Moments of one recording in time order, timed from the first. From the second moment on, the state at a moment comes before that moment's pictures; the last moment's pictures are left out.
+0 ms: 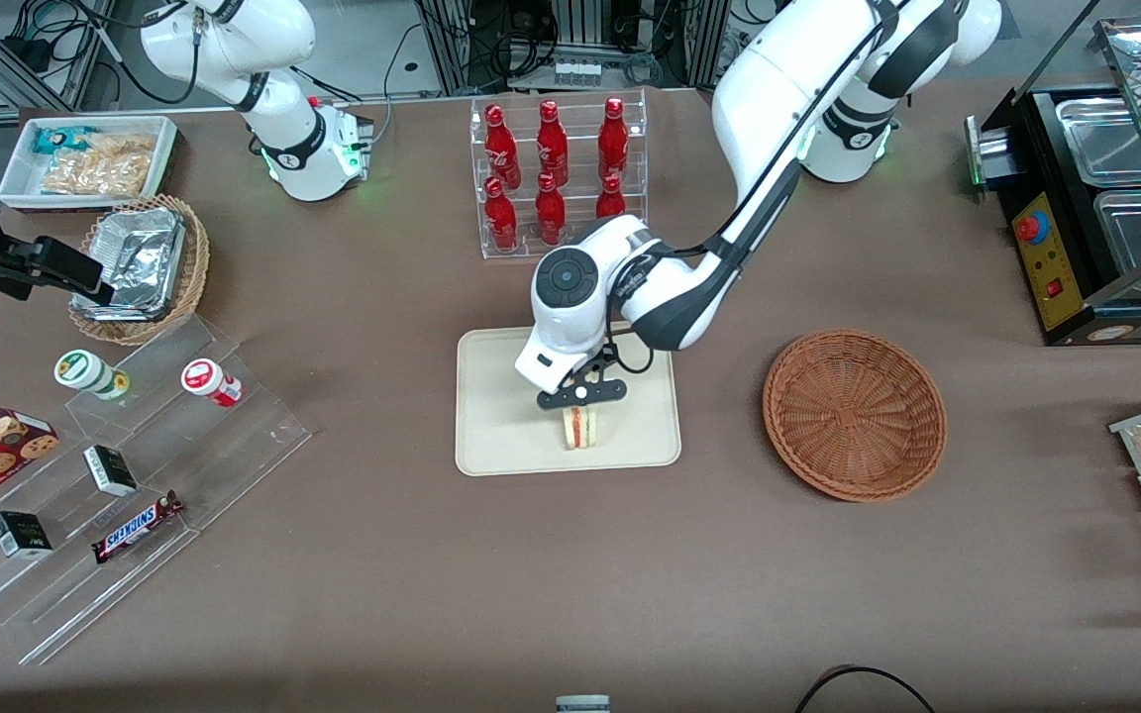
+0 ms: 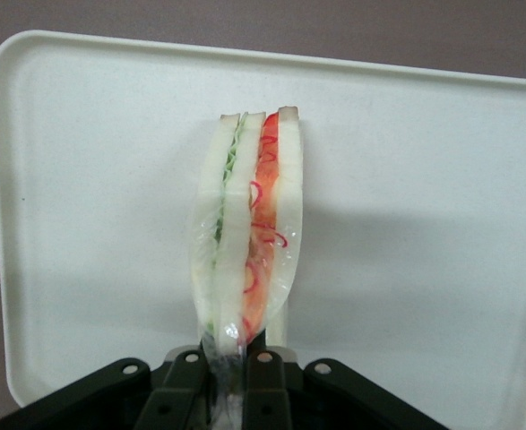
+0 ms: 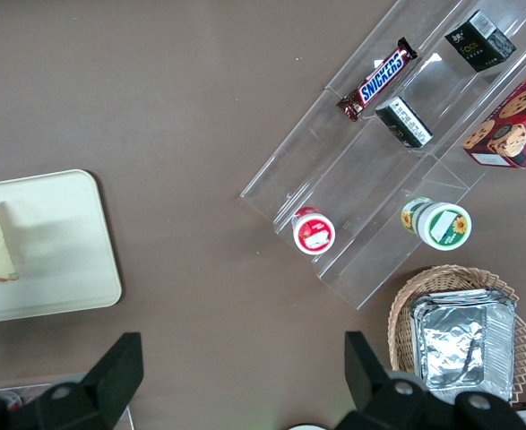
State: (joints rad) arm -0.62 0.77 -0.25 -1.41 0.17 2.12 -1.04
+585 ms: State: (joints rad) arm -0.64 0.79 -0.25 -1.40 0.19 2.15 -1.06
